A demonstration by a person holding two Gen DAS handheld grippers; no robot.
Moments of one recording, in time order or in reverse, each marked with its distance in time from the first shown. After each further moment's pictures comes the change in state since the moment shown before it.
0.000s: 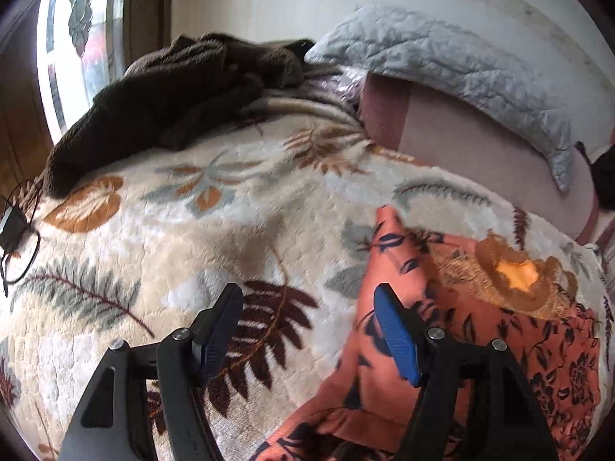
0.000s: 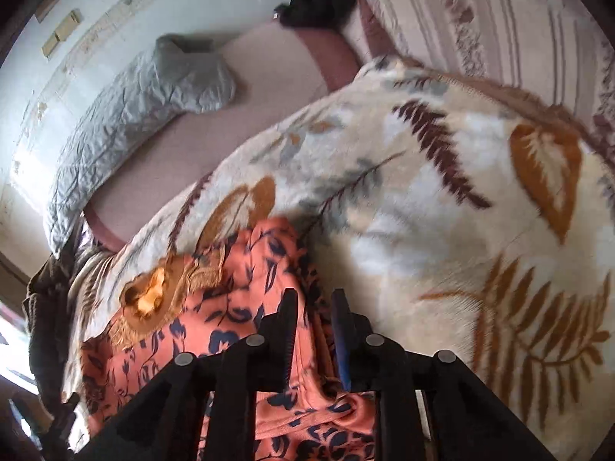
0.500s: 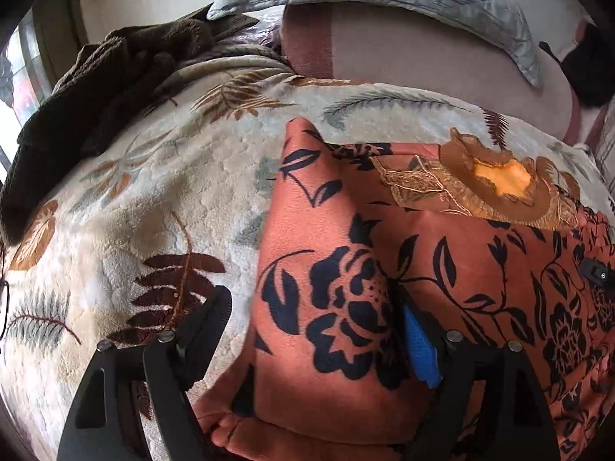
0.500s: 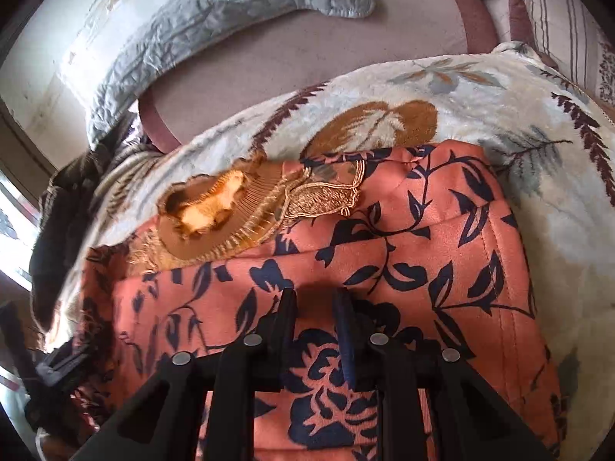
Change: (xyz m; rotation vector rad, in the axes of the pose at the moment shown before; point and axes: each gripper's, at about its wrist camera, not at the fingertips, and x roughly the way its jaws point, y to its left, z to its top) left arm 0.058 -0.047 -0.027 0.232 0.221 -0.015; right arm 0.092 0.107 -0.052 -0.303 0.200 0.186
